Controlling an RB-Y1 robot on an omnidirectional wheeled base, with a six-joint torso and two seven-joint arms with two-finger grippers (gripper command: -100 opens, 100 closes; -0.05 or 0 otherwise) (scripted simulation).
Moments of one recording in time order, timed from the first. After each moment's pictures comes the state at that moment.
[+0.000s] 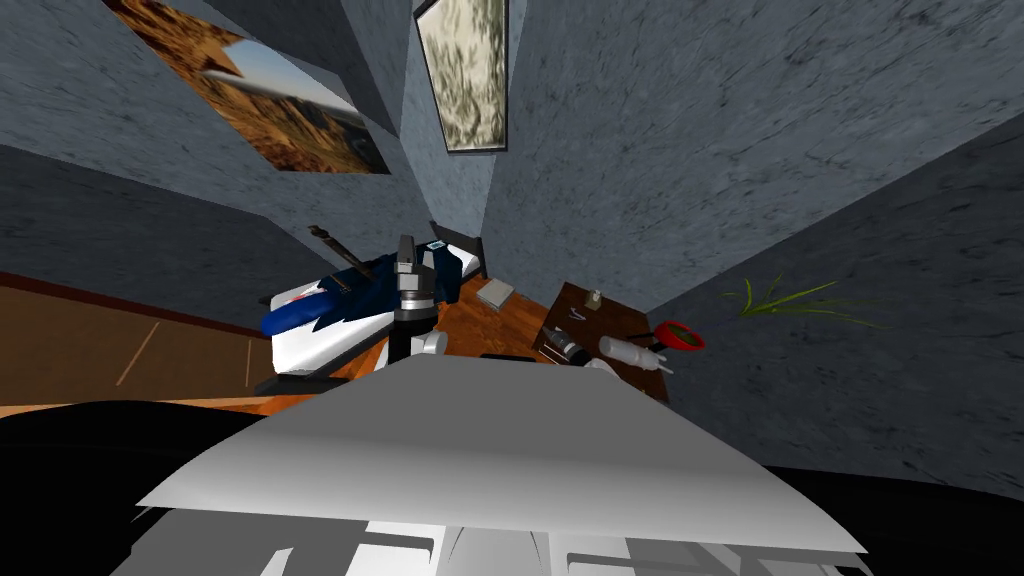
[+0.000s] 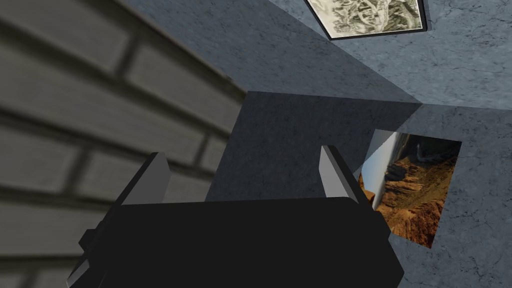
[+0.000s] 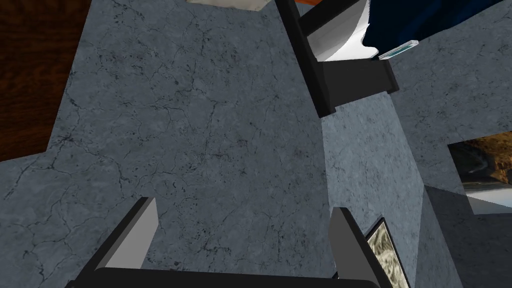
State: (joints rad) left arm 0.48 0.00 -0.03 -2.33 -0.05 -0.44 -0.17; right arm 0.37 -0.45 0.21 -1.53 1.10 -0.32 -0.24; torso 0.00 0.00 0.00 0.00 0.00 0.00
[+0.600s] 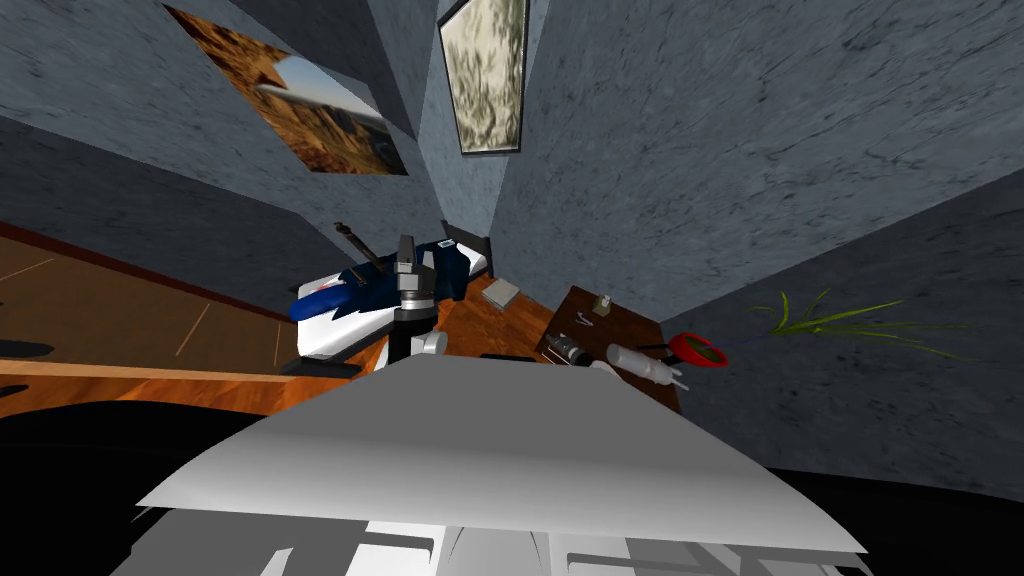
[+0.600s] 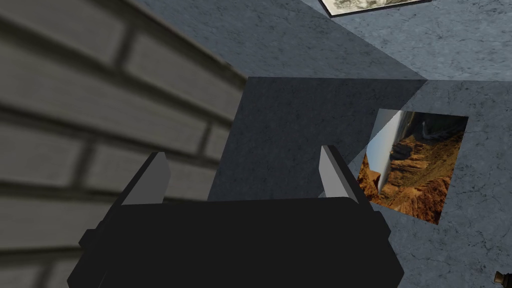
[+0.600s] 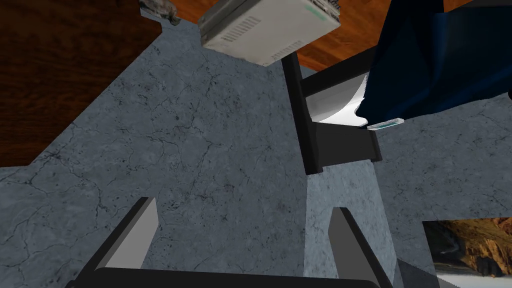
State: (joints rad) left arm 0.48 0.00 -0.03 -2.33 -0.05 -0.44 -0.17; right arm 0.34 -0.50 0.22 -1.41 1.26 -0.32 -0.25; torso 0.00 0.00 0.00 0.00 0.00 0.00
